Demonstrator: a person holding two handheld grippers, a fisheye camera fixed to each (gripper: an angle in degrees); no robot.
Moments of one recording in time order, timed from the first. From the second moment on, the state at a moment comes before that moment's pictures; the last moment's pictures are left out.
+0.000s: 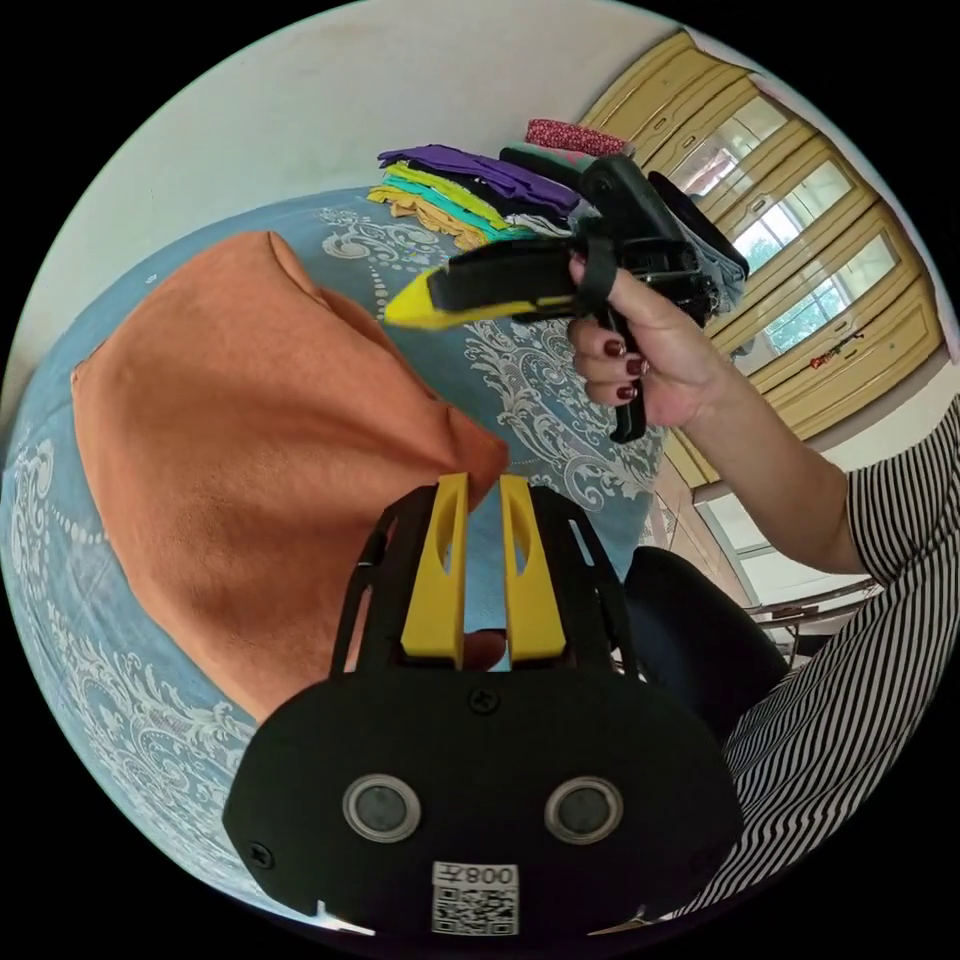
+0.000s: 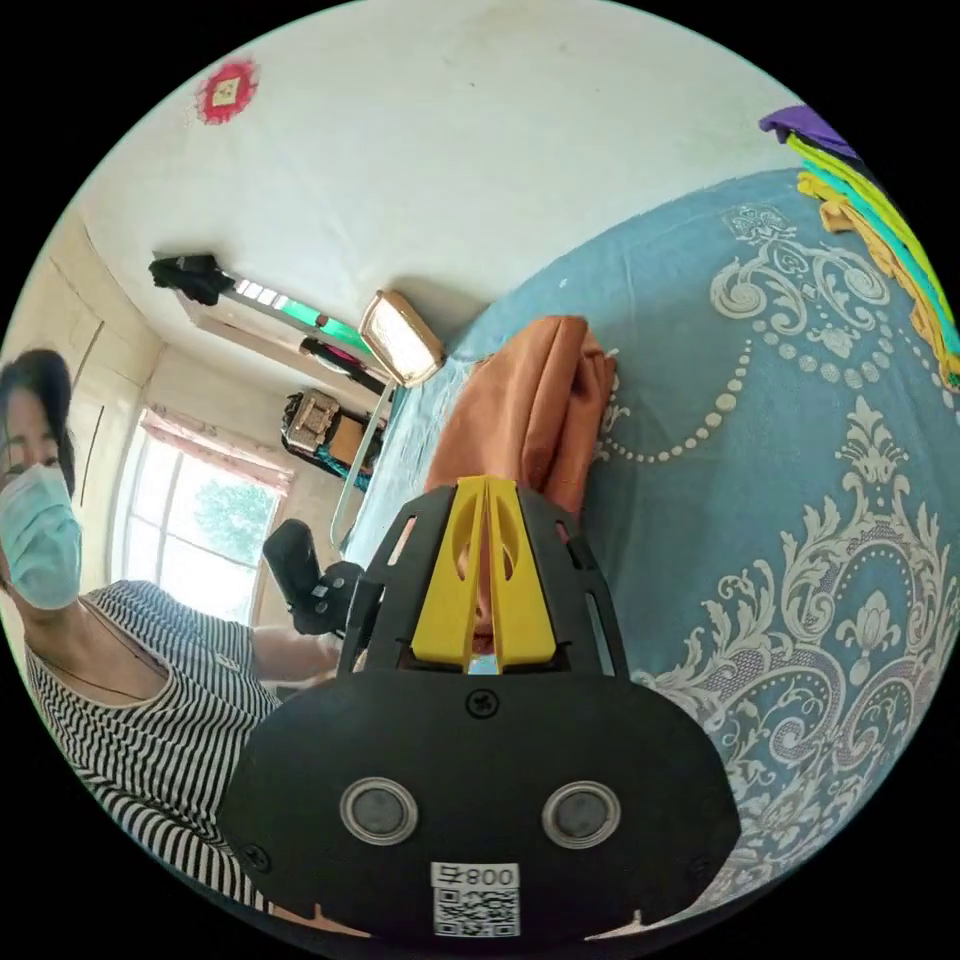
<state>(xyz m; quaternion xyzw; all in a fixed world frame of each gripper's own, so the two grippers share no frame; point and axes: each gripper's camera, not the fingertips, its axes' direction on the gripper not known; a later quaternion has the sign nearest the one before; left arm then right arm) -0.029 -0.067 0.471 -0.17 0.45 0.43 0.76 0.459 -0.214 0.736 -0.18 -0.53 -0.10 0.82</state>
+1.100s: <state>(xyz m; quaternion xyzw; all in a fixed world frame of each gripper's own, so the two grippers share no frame) -0.274 -0.081 0.690 -0.33 0.54 -0.03 0.77 0.542 -0.094 0.792 -0.29 -0.53 0.06 0.79</state>
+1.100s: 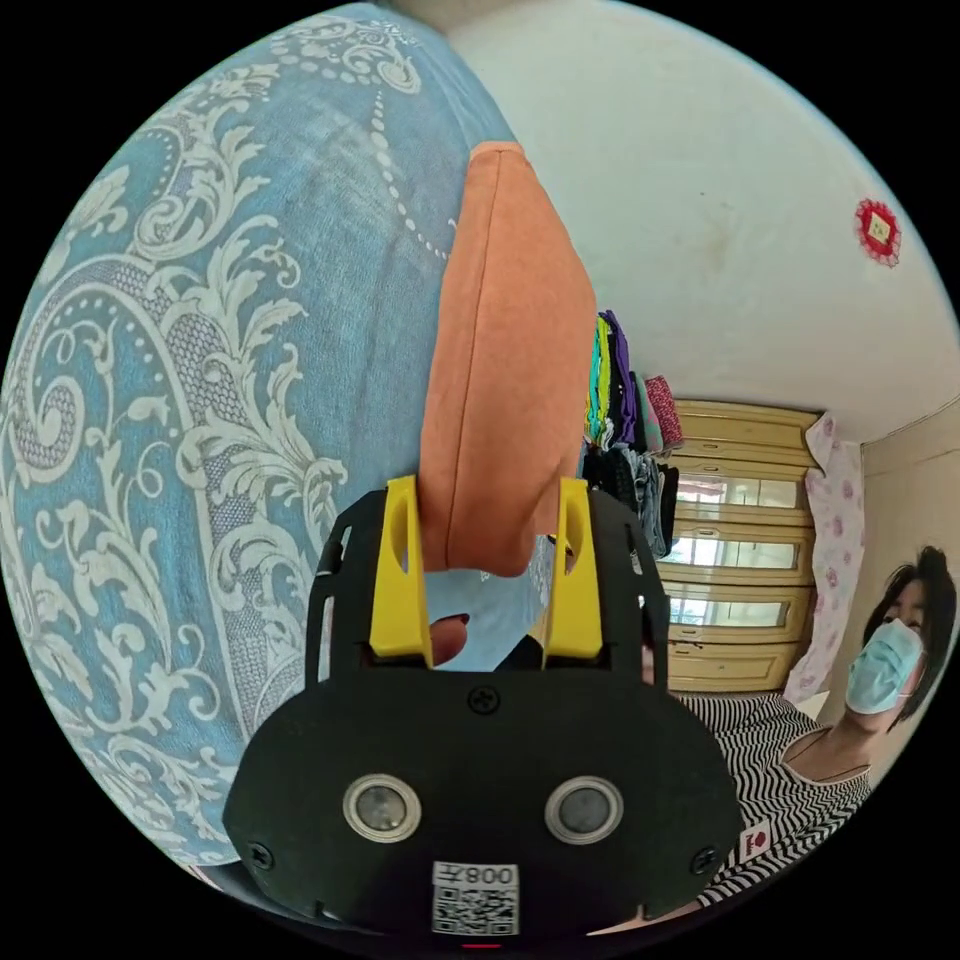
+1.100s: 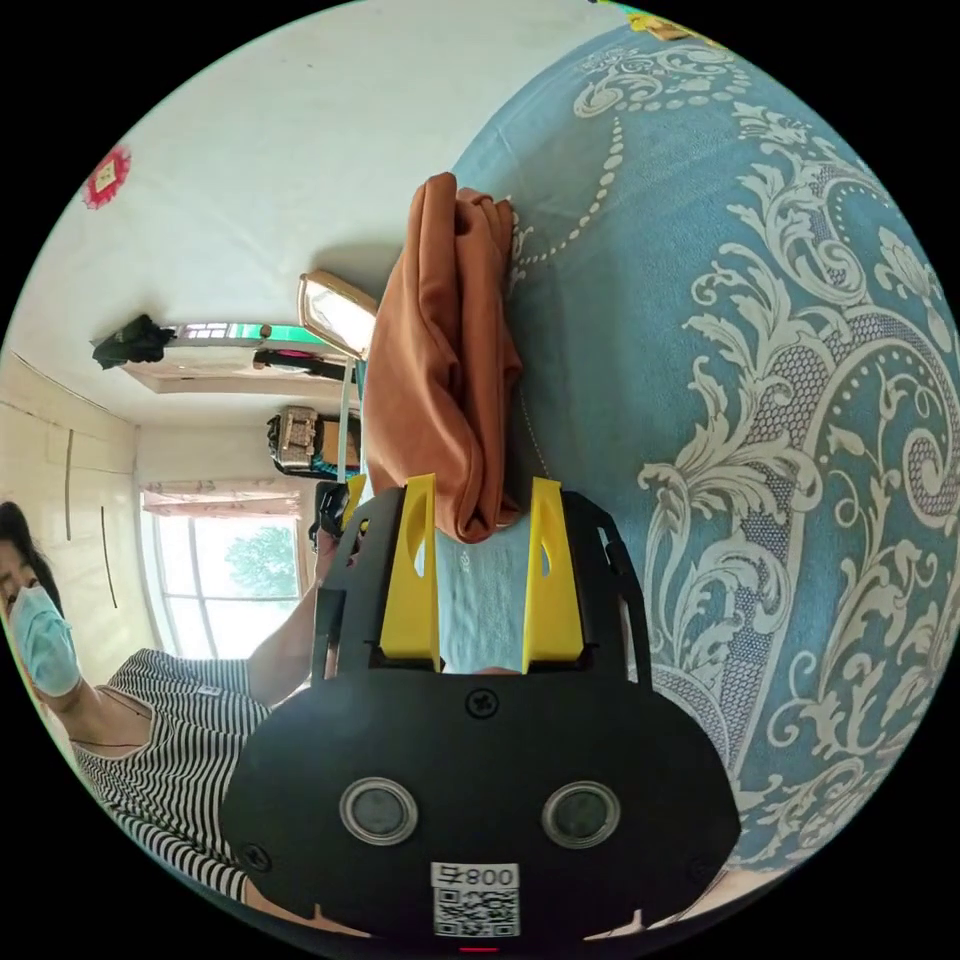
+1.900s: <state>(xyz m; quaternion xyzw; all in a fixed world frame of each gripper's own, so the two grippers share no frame) -0.252 -0.061 0.637 -0.34 0.64 -0.03 0.69 0.670 -0.060 0.757 -0.30 -0.66 0.08 0.68</state>
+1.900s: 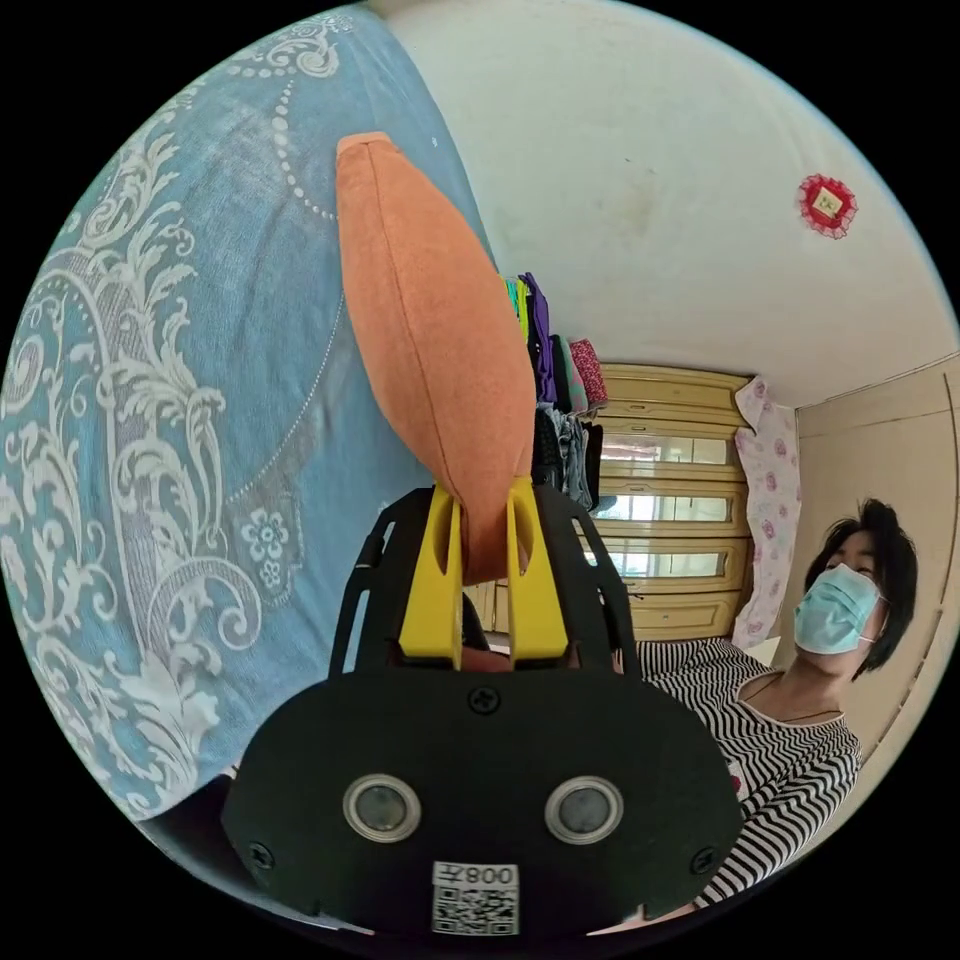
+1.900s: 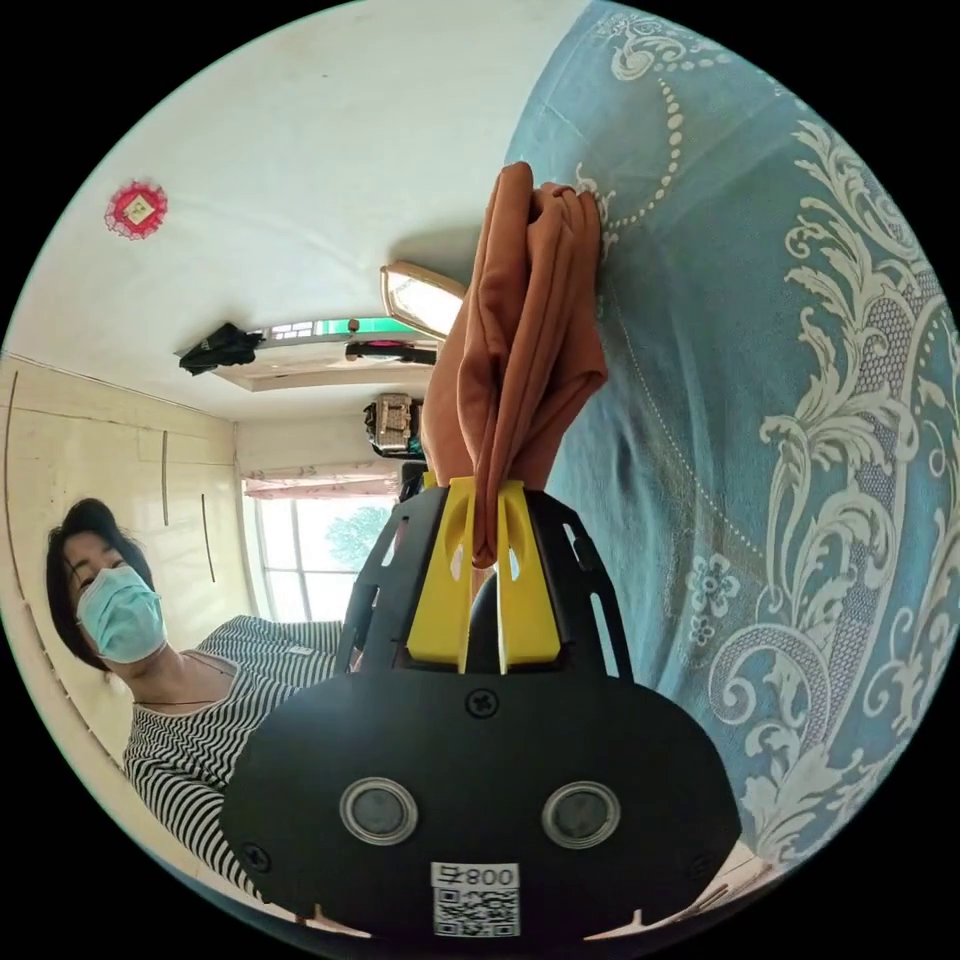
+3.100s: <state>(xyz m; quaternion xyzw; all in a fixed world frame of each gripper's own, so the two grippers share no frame) 0.420 0.116 0.448 -0.42 0.60 0.29 0.62 1.198 -0.012 0.676 -0.22 -0.43 0.17 0.86</state>
